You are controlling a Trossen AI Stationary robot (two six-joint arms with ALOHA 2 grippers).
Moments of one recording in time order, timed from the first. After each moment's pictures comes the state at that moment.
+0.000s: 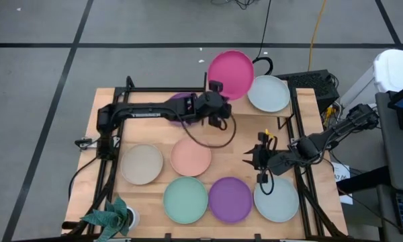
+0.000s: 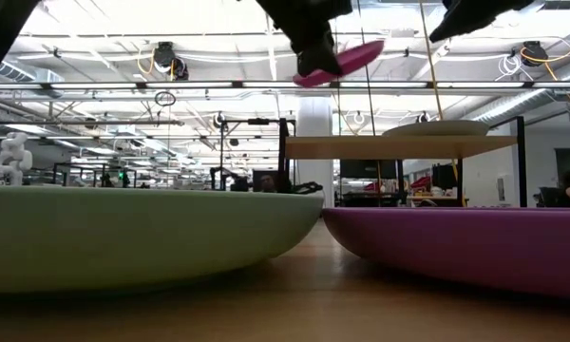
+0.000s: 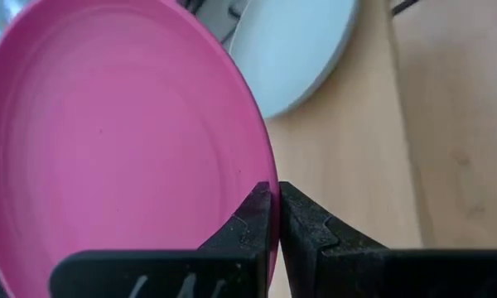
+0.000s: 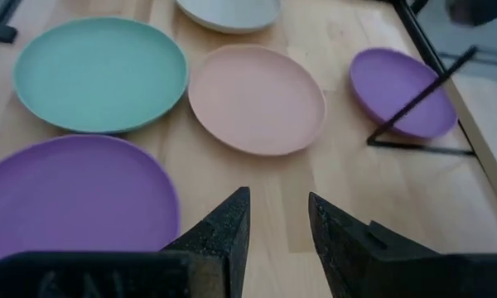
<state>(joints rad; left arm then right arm) 0.14 1.95 1.81 -0.36 -0.50 0.82 0.49 1.07 0.87 -0.61 0.52 0.28</state>
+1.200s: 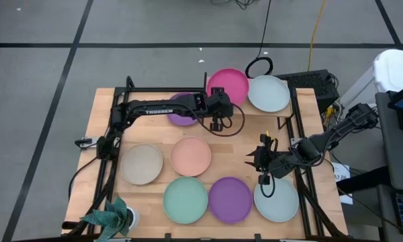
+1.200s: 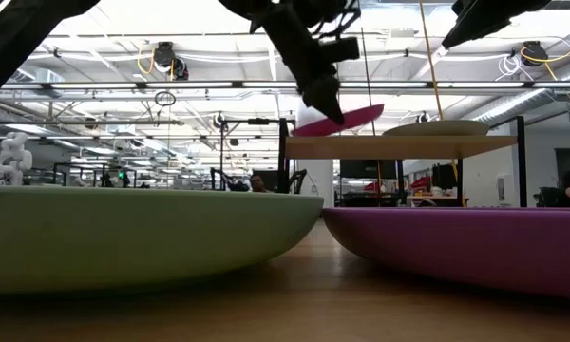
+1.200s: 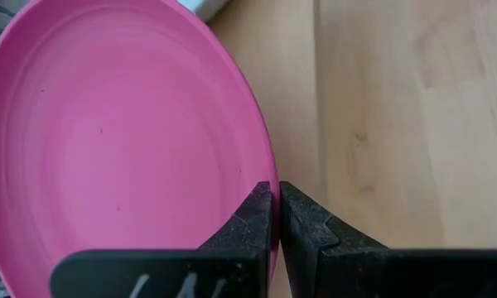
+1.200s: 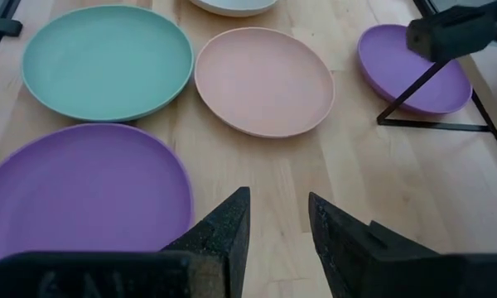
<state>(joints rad) 0.21 2.10 1.92 -0.60 -0.30 0.55 0.52 1.07 0.87 -0.66 0.52 0.37</state>
